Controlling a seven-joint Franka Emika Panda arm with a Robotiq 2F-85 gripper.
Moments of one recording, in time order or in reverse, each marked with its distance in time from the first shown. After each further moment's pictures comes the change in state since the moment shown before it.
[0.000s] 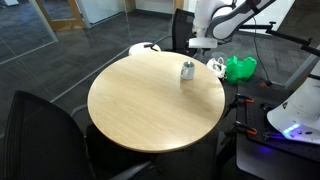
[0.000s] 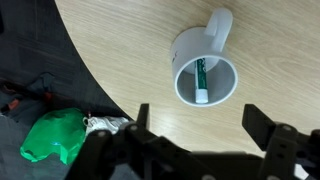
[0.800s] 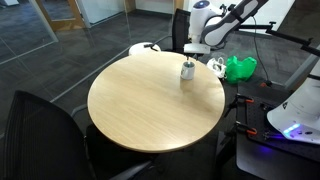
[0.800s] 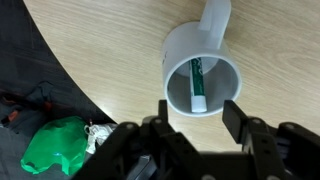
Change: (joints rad) arm 0.043 0.152 -0.071 0.075 0.041 0.074 0.020
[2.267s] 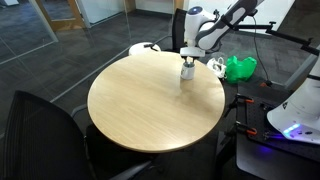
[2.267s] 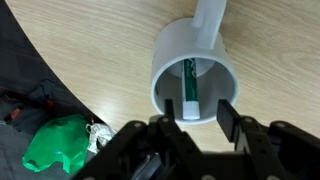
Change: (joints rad) arm 0.061 0.105 -0.058 0.077 0.026 0.004 0.000
